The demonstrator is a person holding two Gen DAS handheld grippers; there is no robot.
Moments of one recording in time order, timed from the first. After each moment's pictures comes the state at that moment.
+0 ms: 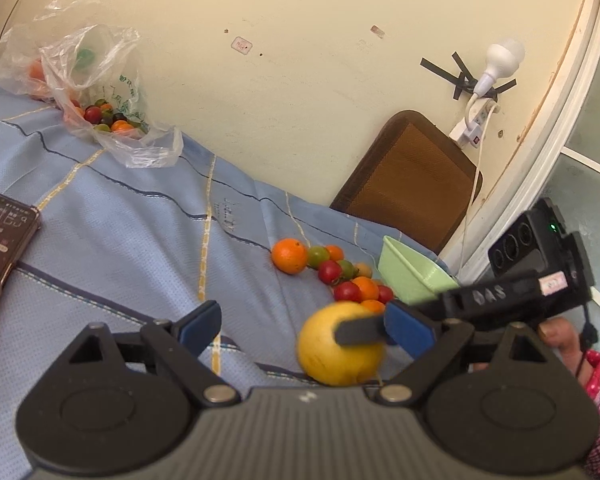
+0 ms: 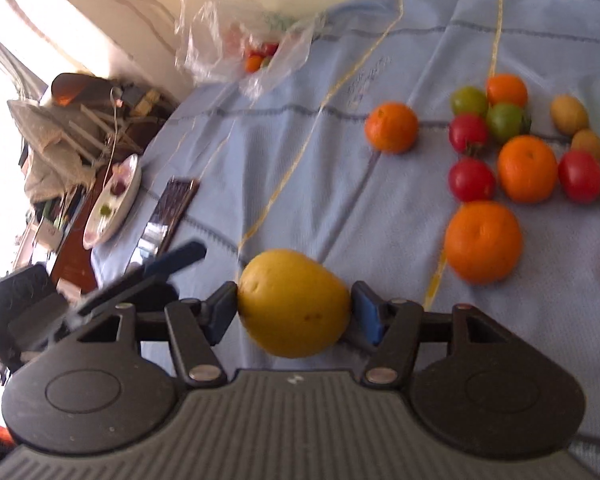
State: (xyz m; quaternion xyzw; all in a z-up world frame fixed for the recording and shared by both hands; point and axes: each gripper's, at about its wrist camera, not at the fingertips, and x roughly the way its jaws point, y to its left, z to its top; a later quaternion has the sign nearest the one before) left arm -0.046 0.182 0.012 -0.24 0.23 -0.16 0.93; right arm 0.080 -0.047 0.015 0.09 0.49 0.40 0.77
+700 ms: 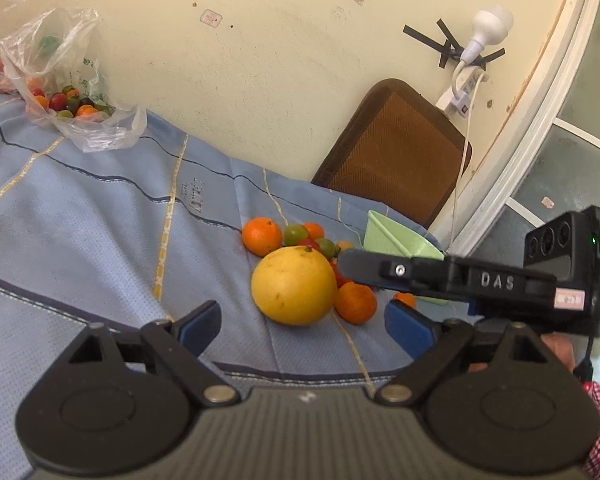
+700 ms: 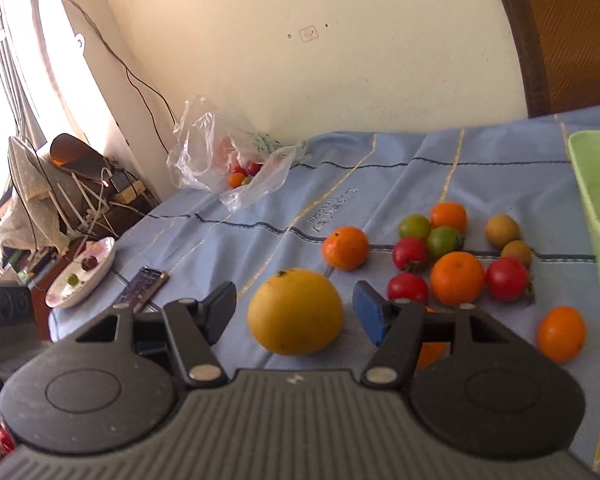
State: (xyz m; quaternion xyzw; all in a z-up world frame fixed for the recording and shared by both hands) left arm -0.023 0.158 0.008 -0.22 0.25 -0.19 0.92; right arm 0.062 -0.077 0.026 0.08 0.32 0.37 0.87
